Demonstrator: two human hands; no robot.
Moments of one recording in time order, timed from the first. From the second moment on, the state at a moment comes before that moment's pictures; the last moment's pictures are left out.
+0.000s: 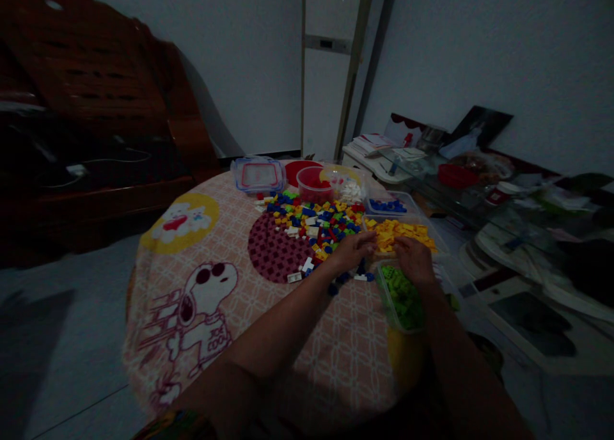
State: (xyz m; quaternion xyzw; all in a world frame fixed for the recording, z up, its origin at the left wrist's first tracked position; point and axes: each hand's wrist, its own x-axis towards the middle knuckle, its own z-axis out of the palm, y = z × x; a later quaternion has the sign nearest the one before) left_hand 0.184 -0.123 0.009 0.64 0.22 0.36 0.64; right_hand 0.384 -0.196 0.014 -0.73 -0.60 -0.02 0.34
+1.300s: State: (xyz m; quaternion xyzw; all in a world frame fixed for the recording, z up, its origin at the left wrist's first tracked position) left_hand 0.081 -0.076 0.046 0.85 0.45 0.08 0.25; right_hand 0.386 -0.196 0.013 -0.73 -0.59 -0.01 0.33
